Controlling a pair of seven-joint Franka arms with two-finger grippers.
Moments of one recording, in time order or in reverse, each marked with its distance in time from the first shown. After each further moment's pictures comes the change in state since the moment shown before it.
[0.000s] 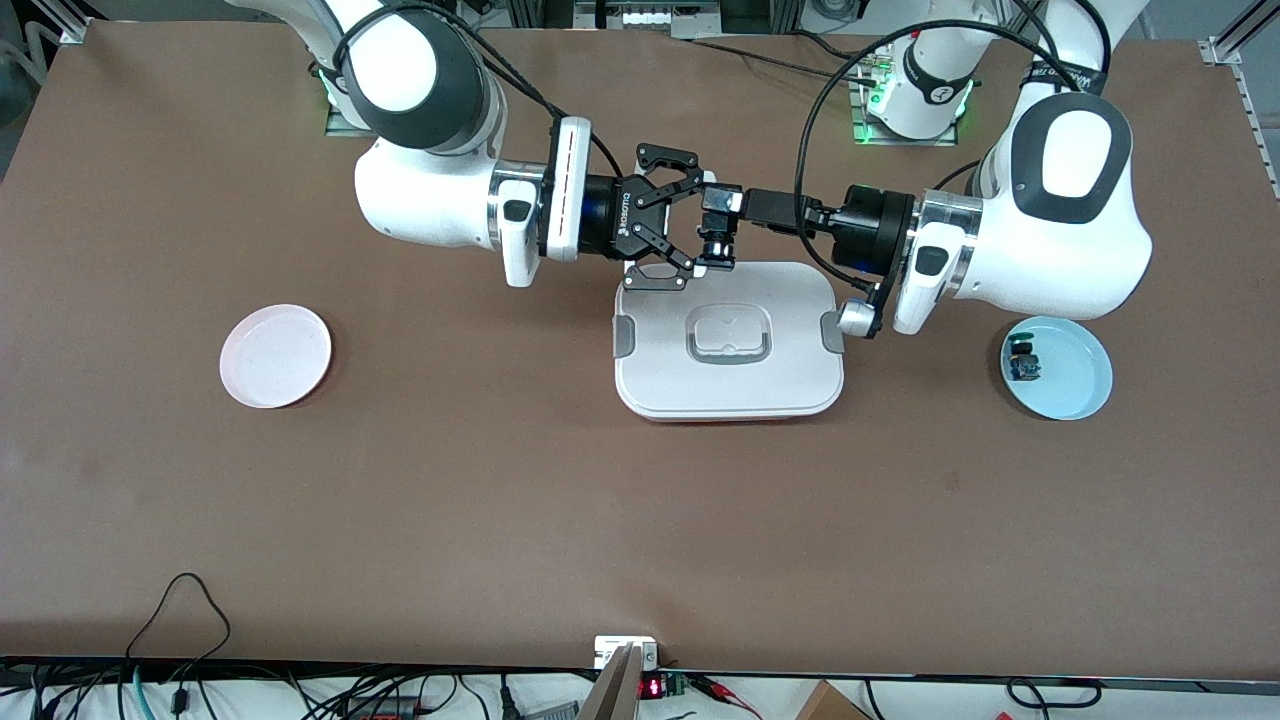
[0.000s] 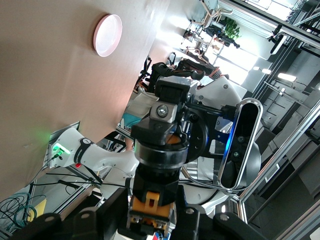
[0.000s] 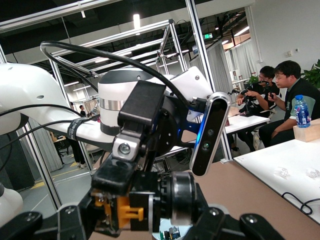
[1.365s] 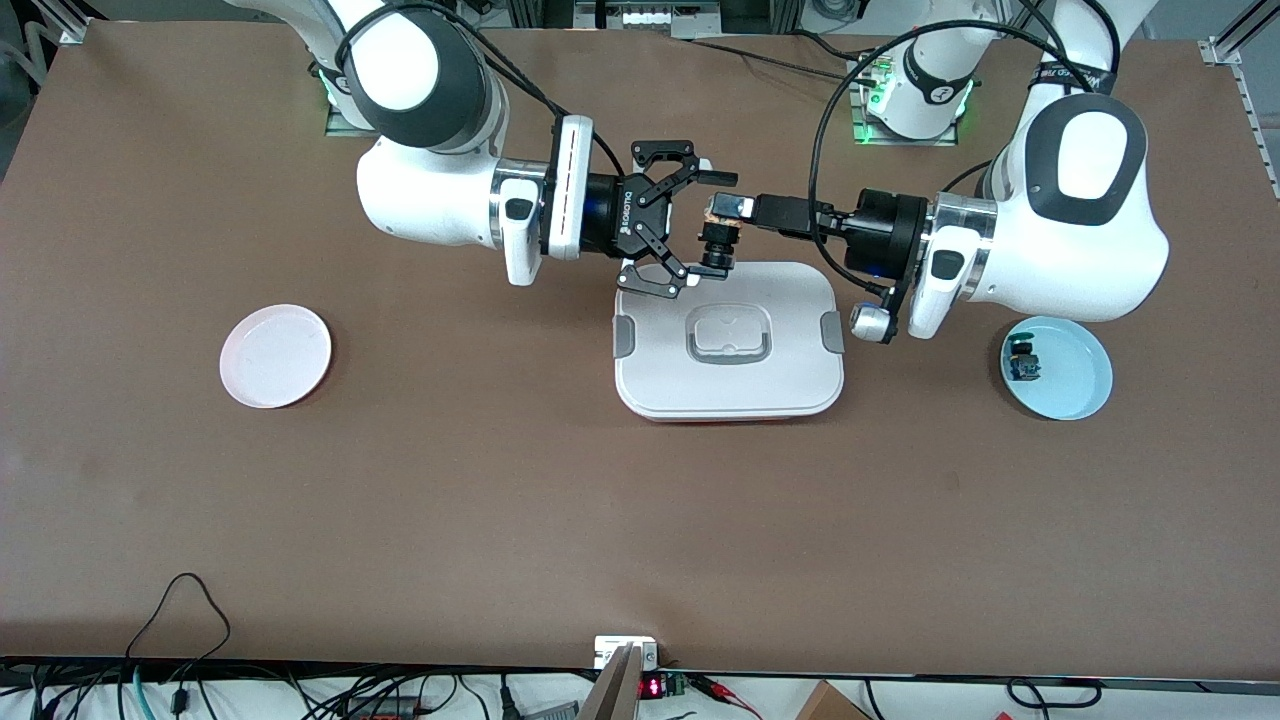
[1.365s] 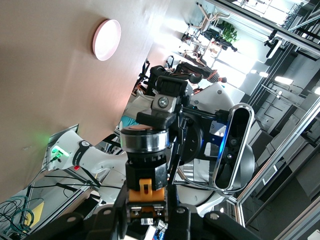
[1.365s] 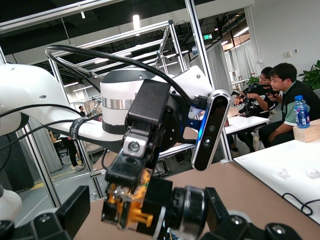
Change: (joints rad) left arm 0.024 -0.001 0.002 0.005 0.000 -0.008 -0.004; right arm 0.007 0.000 -0.006 0.001 0.007 0.003 -0.002
